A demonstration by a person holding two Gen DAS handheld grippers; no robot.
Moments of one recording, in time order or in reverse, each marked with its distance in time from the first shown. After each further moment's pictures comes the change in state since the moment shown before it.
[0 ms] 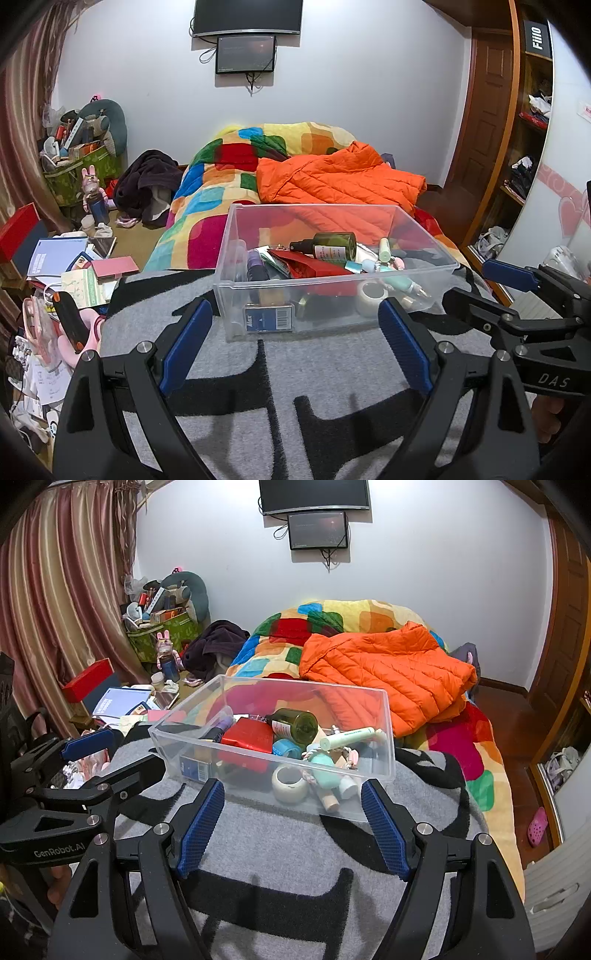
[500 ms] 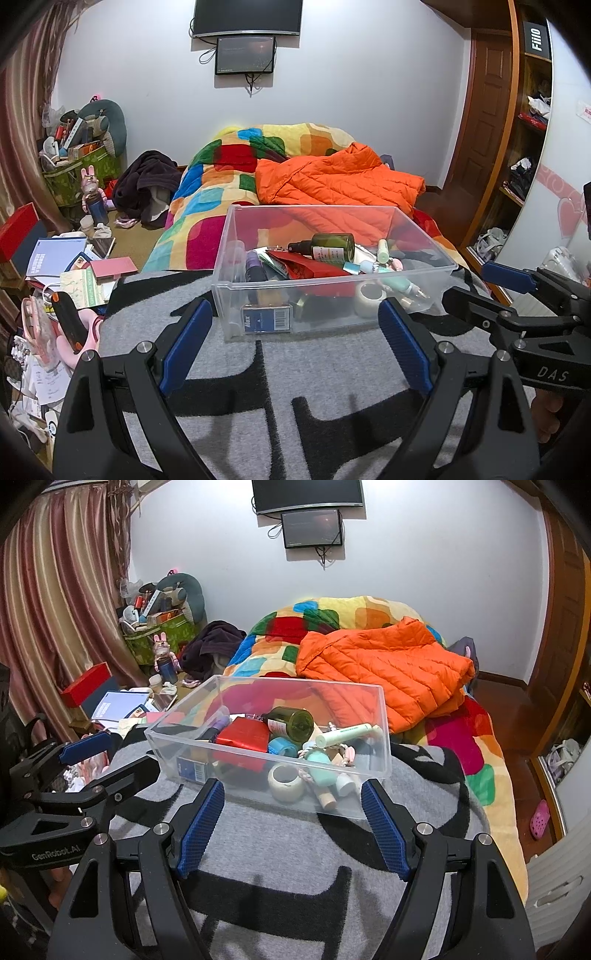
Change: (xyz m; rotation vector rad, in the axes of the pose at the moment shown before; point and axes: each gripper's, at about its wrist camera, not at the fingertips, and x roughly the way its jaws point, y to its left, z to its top) left arm 0.001 -0.002 0.001 0.001 -0.002 -0.003; right arm 0.001 -0.004 -0.003 0.027 0.005 0.000
